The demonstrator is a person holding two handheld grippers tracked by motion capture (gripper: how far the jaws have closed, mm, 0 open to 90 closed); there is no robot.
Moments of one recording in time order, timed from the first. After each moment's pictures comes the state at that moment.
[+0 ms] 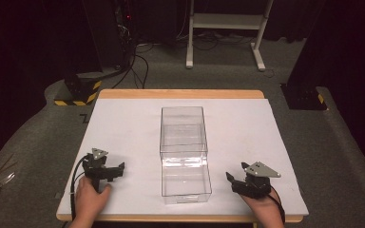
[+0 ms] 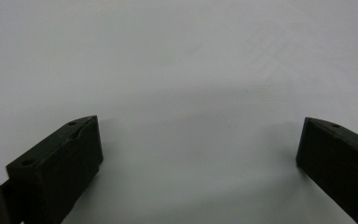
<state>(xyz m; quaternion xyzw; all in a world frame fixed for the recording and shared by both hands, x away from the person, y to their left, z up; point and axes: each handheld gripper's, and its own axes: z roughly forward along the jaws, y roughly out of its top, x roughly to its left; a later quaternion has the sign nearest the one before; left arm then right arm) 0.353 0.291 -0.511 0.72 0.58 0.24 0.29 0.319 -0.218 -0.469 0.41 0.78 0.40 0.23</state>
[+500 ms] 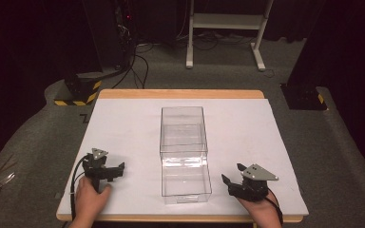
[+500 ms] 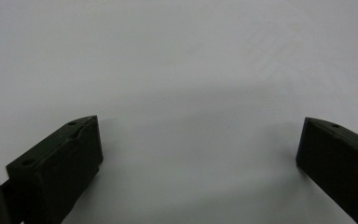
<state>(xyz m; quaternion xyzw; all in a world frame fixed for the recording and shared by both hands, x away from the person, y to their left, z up) 0.353 0.291 -0.511 0.72 0.58 0.24 0.29 0.308 -0.207 -0.461 0.39 0.79 0.42 0.23</state>
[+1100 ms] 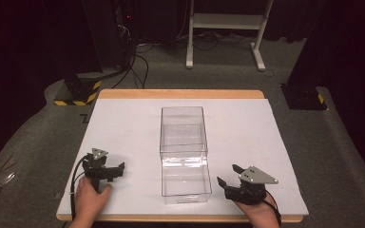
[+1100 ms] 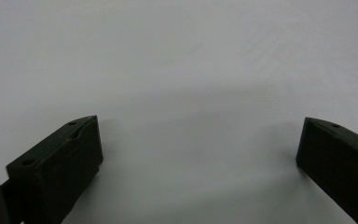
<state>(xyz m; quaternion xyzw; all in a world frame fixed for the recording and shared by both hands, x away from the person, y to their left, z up) 0.353 0.291 -0.511 0.72 0.58 0.24 0.29 0.296 -0.196 -0.447 0.36 0.79 0.44 0.22</state>
